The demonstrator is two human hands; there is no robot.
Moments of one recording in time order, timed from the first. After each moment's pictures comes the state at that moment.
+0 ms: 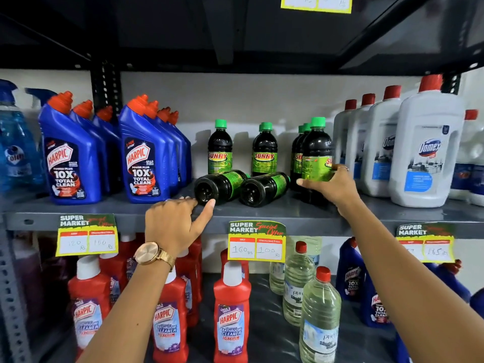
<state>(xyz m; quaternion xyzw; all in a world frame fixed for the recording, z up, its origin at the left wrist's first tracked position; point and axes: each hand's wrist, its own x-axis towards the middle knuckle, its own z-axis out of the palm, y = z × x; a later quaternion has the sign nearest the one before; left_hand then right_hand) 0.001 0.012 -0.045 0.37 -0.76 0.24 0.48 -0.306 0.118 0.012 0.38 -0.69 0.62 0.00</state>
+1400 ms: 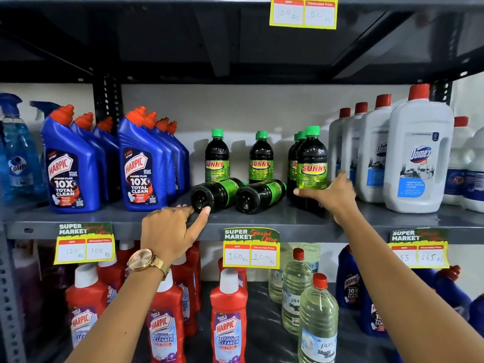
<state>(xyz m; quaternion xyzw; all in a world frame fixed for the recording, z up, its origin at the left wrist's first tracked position) 0.003 0.017 -0.042 0.36 -0.76 0.24 0.48 -0.302 0.128 0.011 0.36 -0.75 0.56 0.03</state>
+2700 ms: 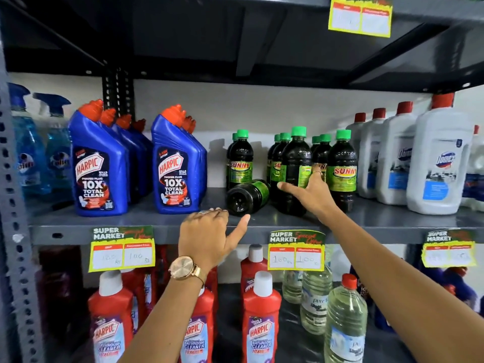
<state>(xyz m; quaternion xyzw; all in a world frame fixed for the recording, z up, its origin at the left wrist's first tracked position) 0.017 0.000 -0.048 0.33 -0.79 0.24 0.46 -0.208 0.069 0.016 0.45 -0.69 0.57 0.01</state>
